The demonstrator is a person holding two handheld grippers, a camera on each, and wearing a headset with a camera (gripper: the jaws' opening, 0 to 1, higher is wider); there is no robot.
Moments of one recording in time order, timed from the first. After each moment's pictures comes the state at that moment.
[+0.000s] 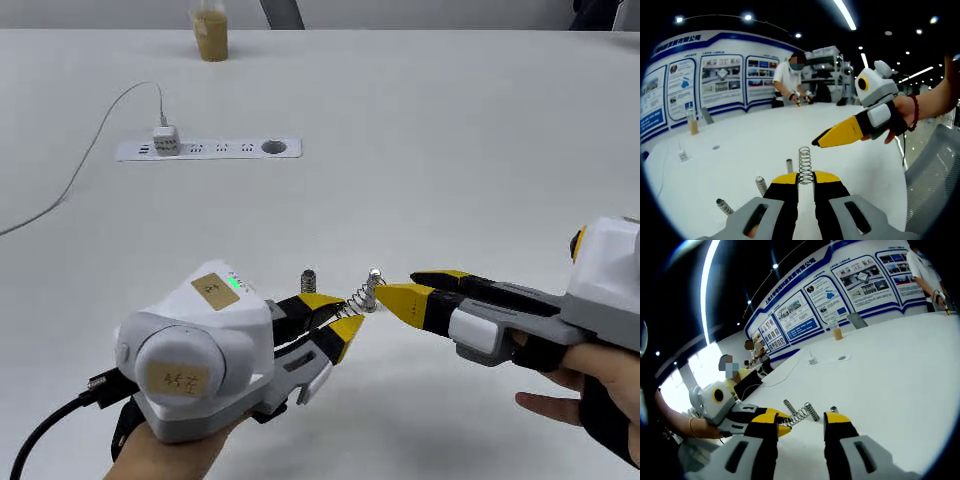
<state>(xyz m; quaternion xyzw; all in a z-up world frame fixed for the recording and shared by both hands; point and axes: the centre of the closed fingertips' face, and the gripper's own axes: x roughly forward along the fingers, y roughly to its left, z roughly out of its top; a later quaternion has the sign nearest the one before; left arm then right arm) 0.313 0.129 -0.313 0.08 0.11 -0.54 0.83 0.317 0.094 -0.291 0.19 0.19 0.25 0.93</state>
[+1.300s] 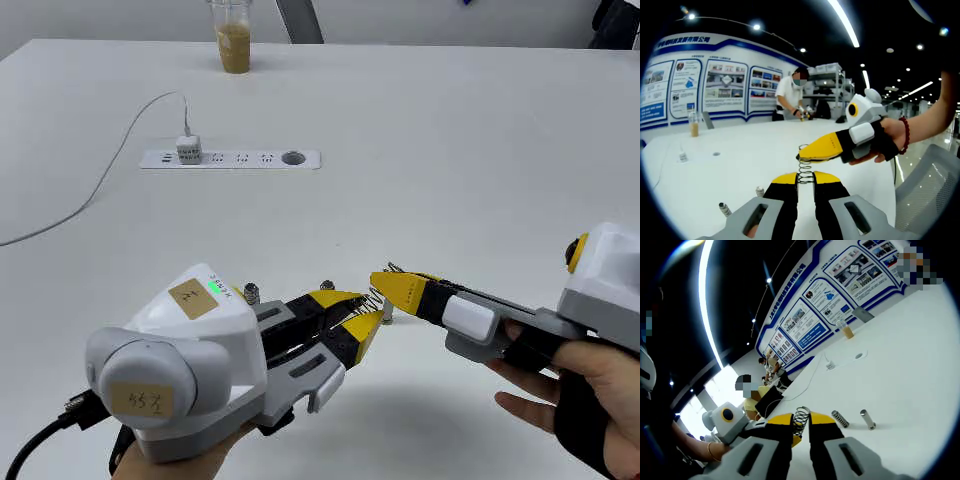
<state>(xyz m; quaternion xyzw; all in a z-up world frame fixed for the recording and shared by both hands) 0.307 0.134 -0.282 0.01 0.08 -0.55 0.83 0.322 0.125 -0.266 0.31 0.16 0.29 0.89</state>
